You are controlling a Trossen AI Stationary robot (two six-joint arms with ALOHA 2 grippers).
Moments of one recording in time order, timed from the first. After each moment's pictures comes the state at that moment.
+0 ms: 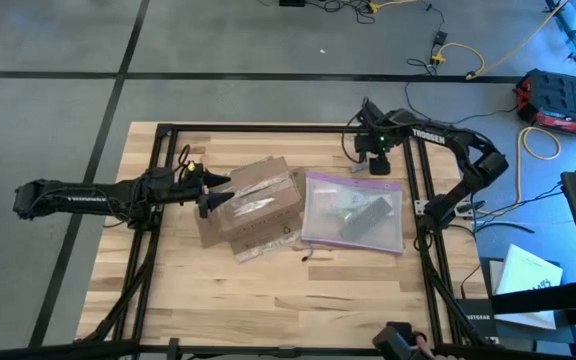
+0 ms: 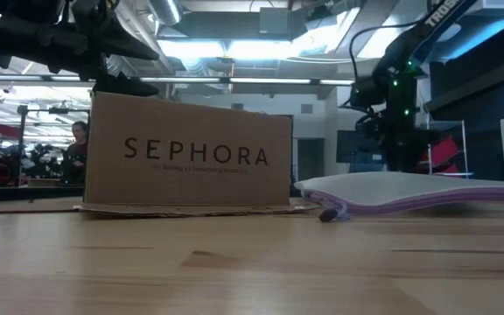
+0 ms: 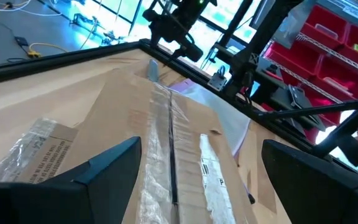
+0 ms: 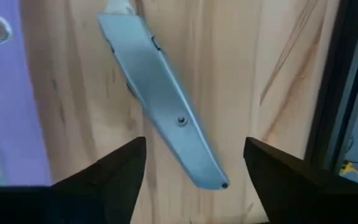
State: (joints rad) left arm 0.14 0.61 0.26 0.18 -0.12 -0.47; right arm -0.88 1.58 0.99 -0.82 0.08 -0.86
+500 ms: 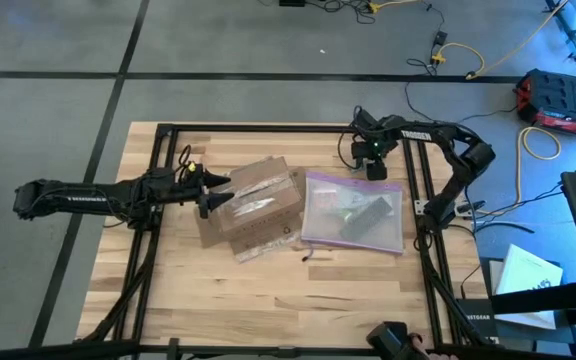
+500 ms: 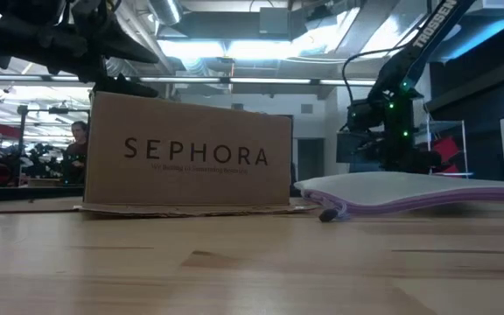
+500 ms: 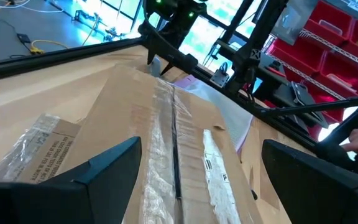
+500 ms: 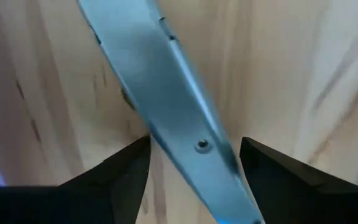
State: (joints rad) left arm 0.14 0.61 0.26 0.16 -0.12 -0.47; right arm -0.88 1.72 0.94 -0.73 0.11 -0.85
